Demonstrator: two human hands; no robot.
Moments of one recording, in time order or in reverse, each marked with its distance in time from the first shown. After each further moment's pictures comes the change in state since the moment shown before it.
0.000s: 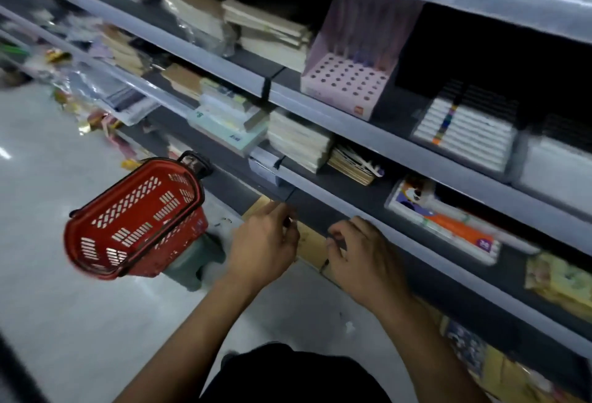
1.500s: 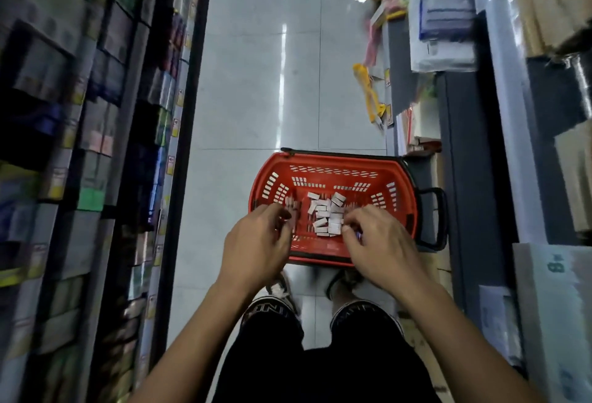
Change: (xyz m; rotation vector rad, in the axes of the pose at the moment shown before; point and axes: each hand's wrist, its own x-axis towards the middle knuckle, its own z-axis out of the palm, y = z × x) left_hand 0.049 -0.503 -0.184 0.016 0.270 -1.191; right_hand 0.432 -0.391 0.382 -0.135 -0.801 -0.726
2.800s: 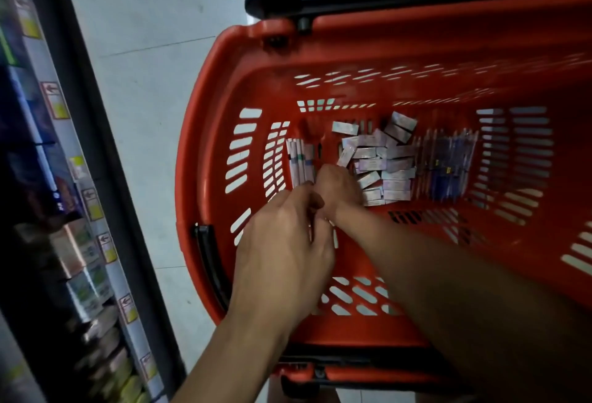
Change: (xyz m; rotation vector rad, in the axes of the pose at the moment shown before) left_hand 0.179 -0.180 0.278 -0.152 -0.335 -0.138; right_hand 0.276 0.129 0.471 0.112 -0.394 0.621
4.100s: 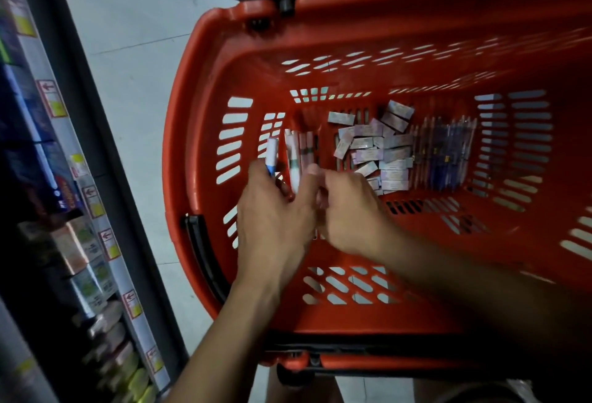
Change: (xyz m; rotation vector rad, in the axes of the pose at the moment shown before) left_hand 0.022 -0.007 0.021 -0.331 0.172 -0.237; right_hand -0.085 0.014 -0.053 0.245 -0.049 -0.340
